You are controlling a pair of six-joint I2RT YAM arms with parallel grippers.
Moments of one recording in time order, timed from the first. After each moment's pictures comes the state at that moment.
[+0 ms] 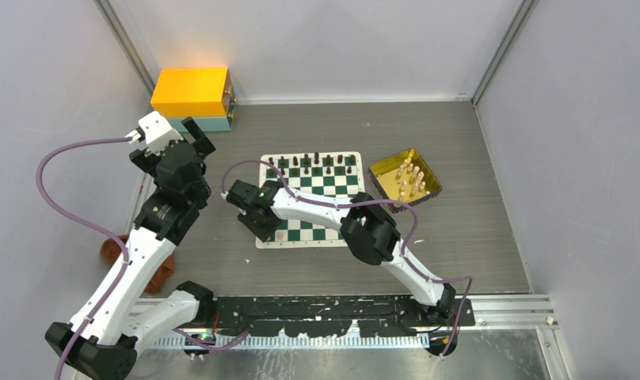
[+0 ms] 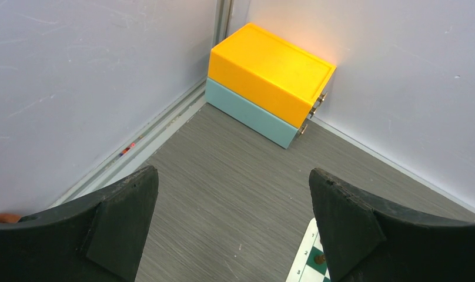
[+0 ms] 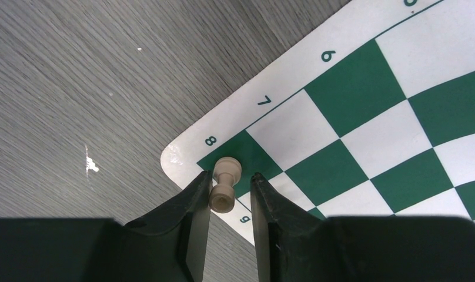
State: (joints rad) left arm -0.41 0.91 1.02 -0.19 -0.96 -0.28; right arm 1.12 2.36 2.02 -0.87 0.05 0.21
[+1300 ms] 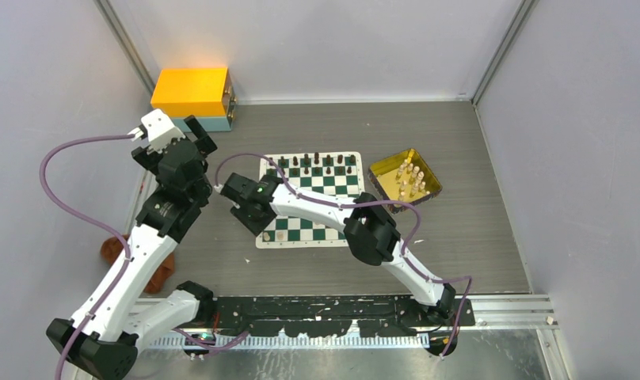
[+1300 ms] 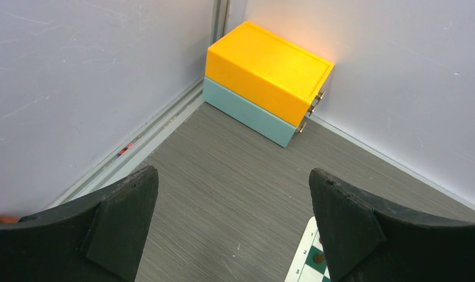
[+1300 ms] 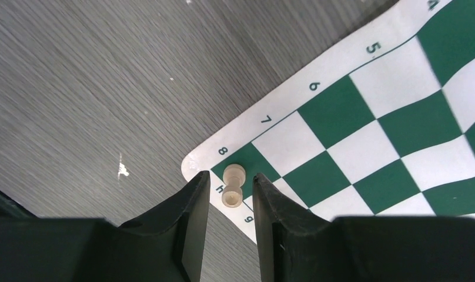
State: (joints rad) left arm -0.41 0.93 1.02 -0.19 -0.96 -0.28; right arm 1.12 2.36 2.10 -0.89 0.06 0.20
